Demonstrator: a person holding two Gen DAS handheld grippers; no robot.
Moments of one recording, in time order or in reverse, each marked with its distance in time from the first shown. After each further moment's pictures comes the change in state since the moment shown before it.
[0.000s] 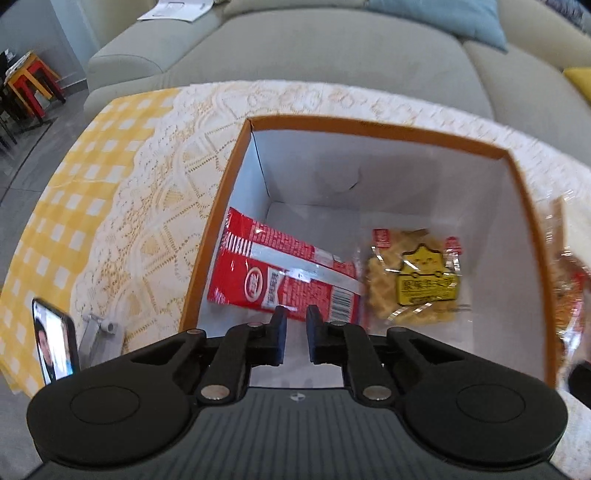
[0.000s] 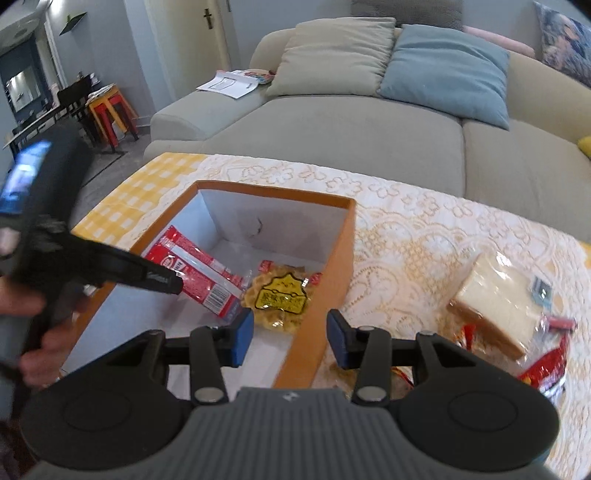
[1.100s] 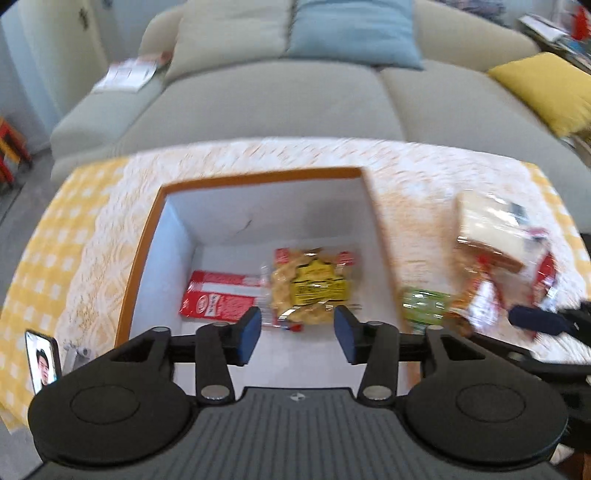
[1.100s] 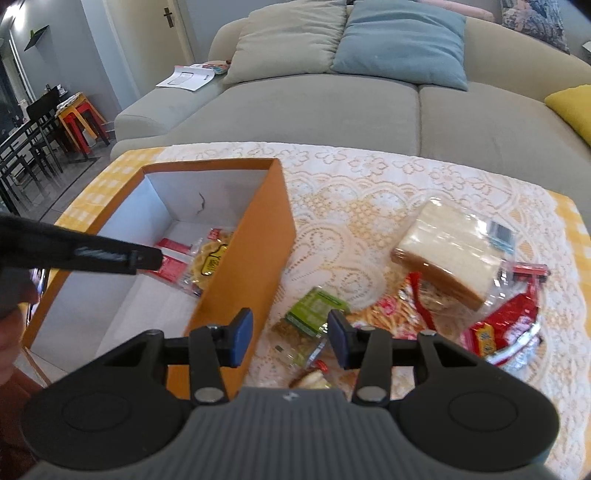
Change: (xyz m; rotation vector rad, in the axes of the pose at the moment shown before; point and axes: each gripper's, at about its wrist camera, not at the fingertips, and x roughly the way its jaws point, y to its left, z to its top) left arm -0.094 -0.072 -0.041 0.159 -0.196 -0.099; right arm -0.006 -0.051 -0.029 0.088 0.043 -0.063
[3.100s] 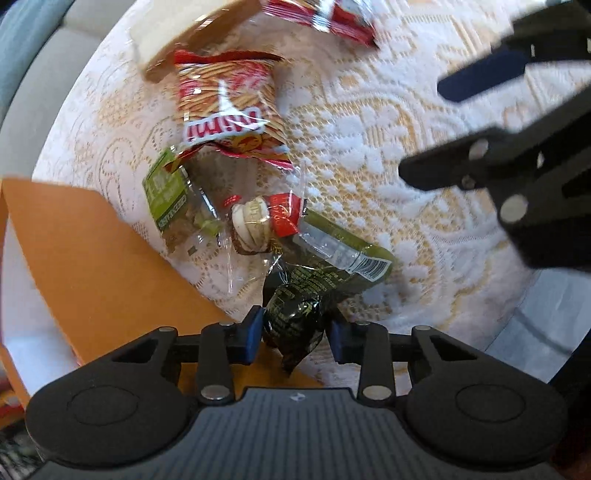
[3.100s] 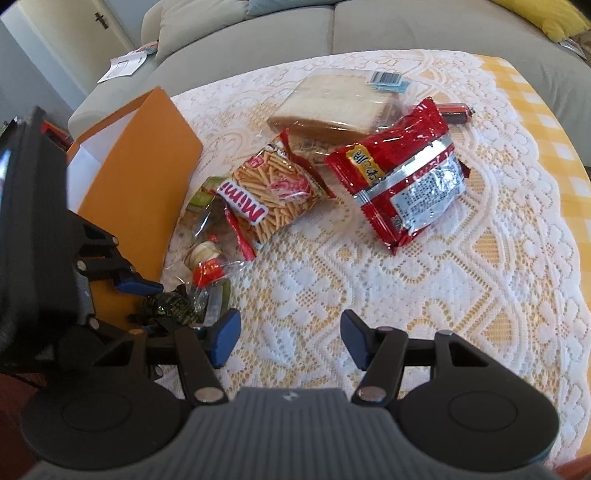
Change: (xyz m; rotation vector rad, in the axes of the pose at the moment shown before) left arm 0.081 -0.153 -0.080 0.897 0.439 -0.097; right arm -0.013 -0.096 -0.091 0.232 0.155 0.017
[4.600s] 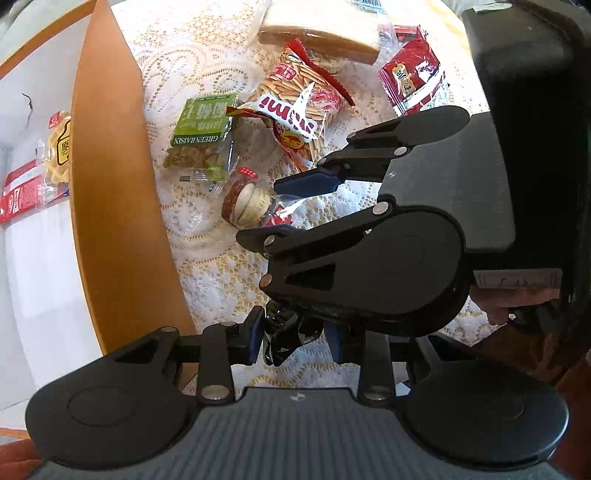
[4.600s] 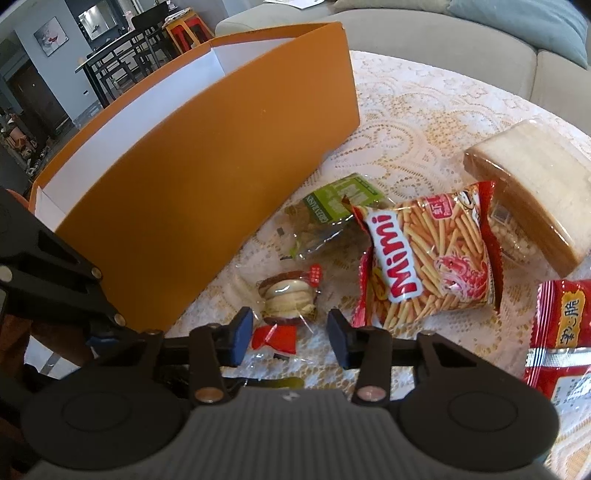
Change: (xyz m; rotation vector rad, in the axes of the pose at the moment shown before) left arm -0.029 0.028 -0.033 -0.618 -0.091 -0.288; right arm 0.088 0.055 0.040 -0.528 0.088 0.266
